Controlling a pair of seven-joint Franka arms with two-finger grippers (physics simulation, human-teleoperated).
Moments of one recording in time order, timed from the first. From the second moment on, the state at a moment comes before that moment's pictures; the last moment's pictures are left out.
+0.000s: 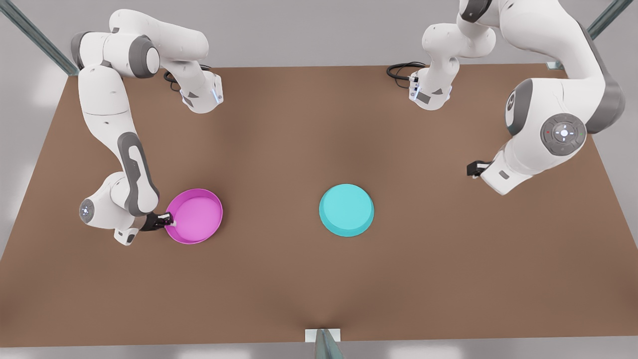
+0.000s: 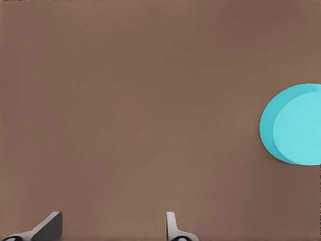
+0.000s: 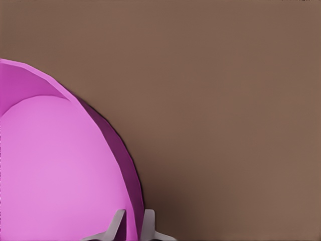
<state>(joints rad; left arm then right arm) -0.12 0.28 -0.05 -1.28 0.15 1.35 -0.07 -0.06 0.64 -0.10 -1.85 0.46 2.24 -0.78</state>
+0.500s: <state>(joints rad) -0.13 0.25 -0.05 -1.29 0.14 1.37 -0.07 -0.05 0.62 -0.10 -1.85 0.52 2.21 -0.76</state>
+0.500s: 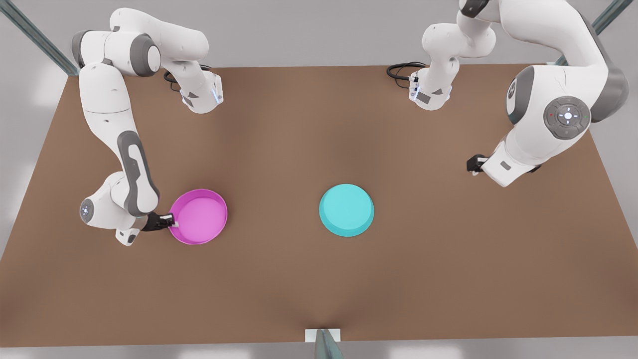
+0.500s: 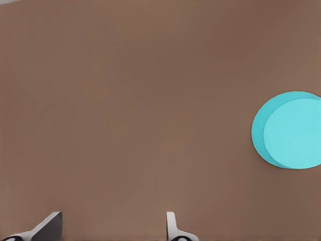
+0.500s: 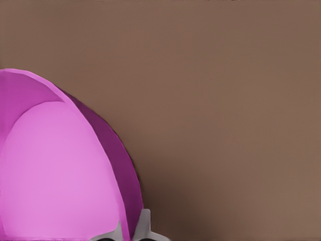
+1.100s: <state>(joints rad) -0.13 0.25 -0.05 -1.29 0.16 1.37 -0.07 0.07 0.59 -0.06 -1.85 0.70 2.22 -0.64</state>
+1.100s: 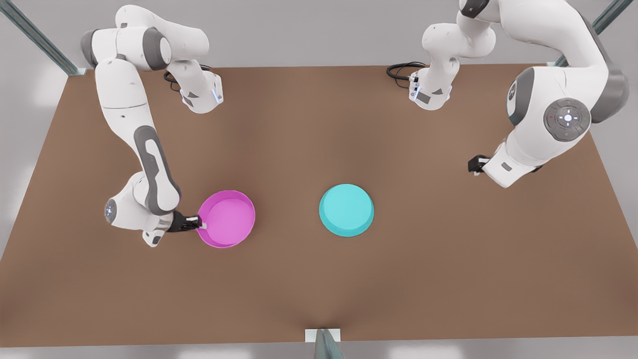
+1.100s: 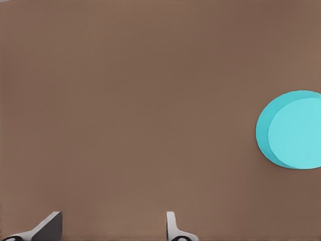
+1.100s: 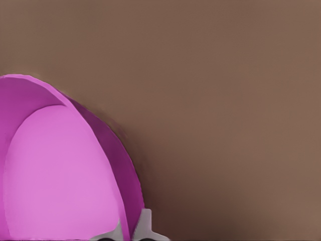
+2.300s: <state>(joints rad) -0.13 0.27 -0.05 -1.29 0.18 1.37 -0.08 0.84 0.61 -0.11 -1.76 1.08 2.63 0.08</state>
